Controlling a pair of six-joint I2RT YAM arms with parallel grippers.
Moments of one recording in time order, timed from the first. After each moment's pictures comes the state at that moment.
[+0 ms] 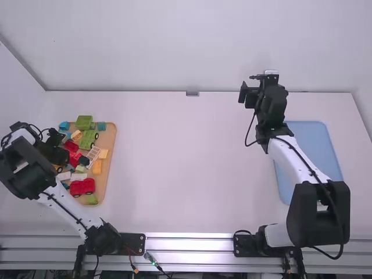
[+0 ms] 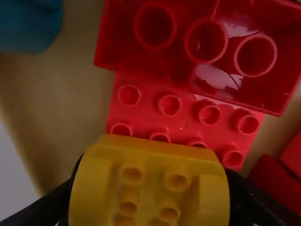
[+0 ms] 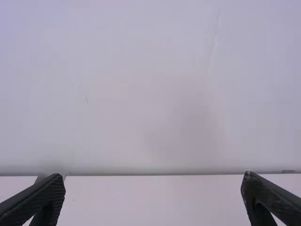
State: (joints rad) left arm 0.84 2.20 1.59 -0.82 0.11 0.99; right arm 0.10 1.55 1.02 0.32 0.08 -0.01
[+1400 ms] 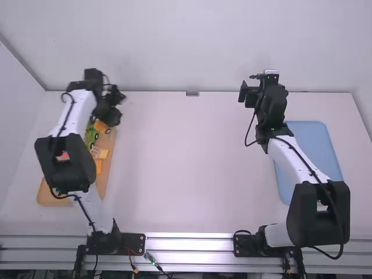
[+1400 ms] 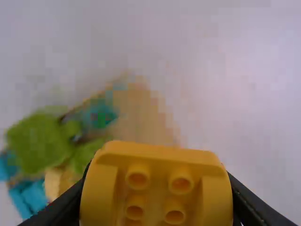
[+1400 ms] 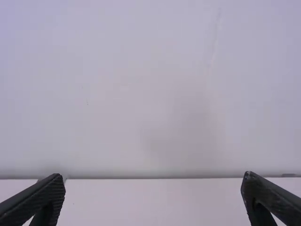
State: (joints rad) left arm 0.12 1.96 1.73 -1.06 0.01 0.72; right arm 0.10 1.55 1.02 0.34 0.09 -0.01
